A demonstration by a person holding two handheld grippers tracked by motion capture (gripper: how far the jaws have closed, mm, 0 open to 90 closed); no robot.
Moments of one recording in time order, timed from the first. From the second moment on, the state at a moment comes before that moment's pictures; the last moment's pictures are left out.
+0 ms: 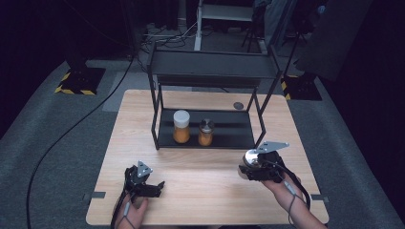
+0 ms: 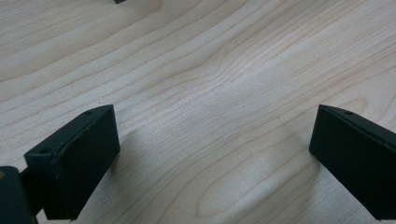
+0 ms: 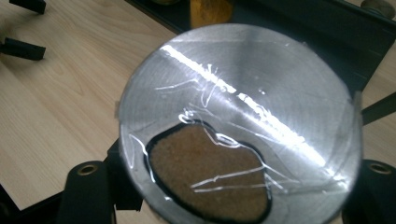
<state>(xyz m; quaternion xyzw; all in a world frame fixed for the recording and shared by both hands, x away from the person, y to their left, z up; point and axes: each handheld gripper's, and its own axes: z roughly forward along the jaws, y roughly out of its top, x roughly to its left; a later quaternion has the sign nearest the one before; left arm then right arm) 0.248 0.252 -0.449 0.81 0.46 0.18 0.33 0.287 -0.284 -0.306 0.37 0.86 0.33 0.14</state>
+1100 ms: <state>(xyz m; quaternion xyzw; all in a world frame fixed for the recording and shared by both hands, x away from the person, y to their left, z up) 0.249 0.250 -0.448 0.81 0.46 0.18 0.33 0.372 -0.253 -0.299 0.39 0.85 0.31 0.16</state>
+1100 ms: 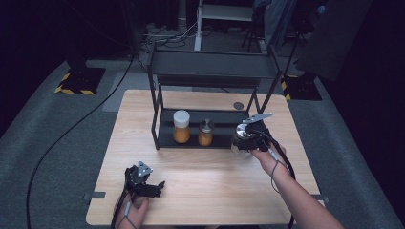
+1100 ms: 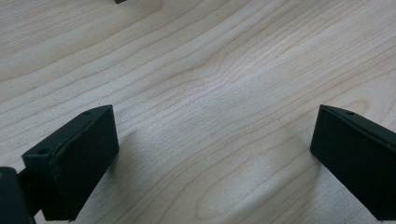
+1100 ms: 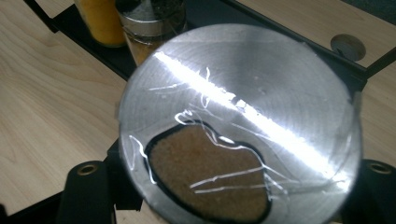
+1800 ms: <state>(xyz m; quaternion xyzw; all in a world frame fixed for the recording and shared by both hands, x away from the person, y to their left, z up) 0.250 0.250 -0.448 0.81 0.46 0.18 0.33 0.412 -0.226 -0.305 0.39 0.86 0.29 0.16</state>
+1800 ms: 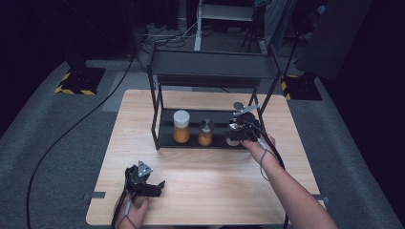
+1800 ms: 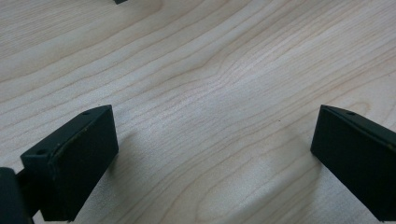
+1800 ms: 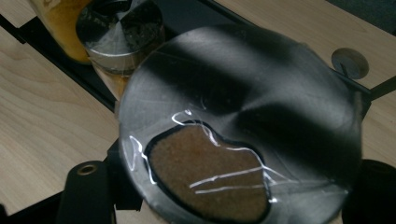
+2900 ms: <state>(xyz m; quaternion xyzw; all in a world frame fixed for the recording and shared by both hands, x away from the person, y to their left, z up) 0.250 0.249 -0.448 0.81 0.46 0.18 0.33 0.453 -0.210 -0.344 0.42 0.85 0.27 0.15</state>
